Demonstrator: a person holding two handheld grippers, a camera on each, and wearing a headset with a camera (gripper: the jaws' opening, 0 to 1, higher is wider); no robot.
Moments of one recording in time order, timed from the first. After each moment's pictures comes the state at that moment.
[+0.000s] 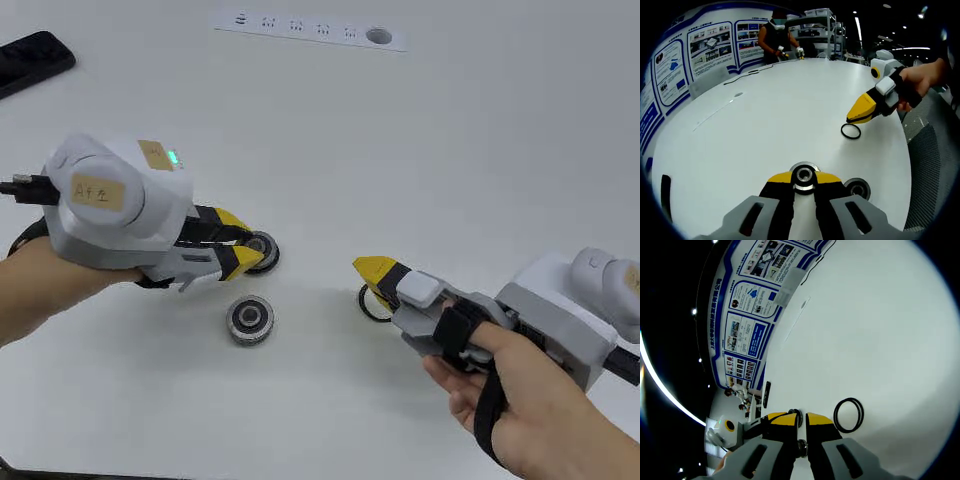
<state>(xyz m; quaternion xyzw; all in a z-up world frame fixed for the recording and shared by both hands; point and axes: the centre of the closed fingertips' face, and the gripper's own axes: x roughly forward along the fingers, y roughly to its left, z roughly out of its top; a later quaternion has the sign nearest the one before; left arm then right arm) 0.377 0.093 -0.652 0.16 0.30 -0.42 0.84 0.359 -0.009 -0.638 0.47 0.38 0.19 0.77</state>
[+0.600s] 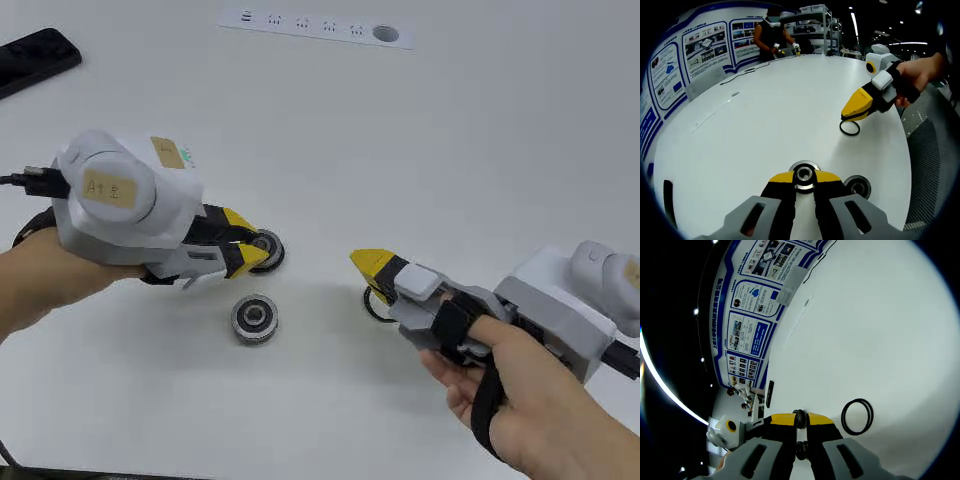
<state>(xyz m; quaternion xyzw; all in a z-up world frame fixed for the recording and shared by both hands) 0.379 0.094 -0.653 0.18 0.31 -0.43 0.83 0.365 0.001 -0.634 0.47 0.38 0.20 0.77</state>
